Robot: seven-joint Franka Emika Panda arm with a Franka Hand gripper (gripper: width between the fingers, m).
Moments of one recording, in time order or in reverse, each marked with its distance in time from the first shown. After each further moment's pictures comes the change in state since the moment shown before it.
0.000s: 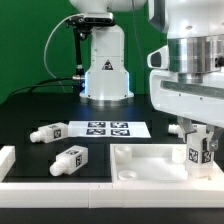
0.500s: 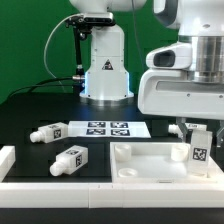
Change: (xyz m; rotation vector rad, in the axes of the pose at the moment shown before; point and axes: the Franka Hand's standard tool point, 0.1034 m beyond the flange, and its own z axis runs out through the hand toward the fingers) arm -0.005 0.004 -0.001 -0.067 0.007 -0.529
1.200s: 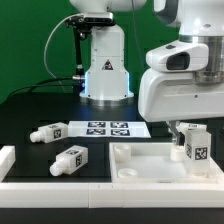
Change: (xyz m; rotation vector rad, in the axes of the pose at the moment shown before) arm -0.003 -0.001 -0.001 -0.022 -0.023 -0.671
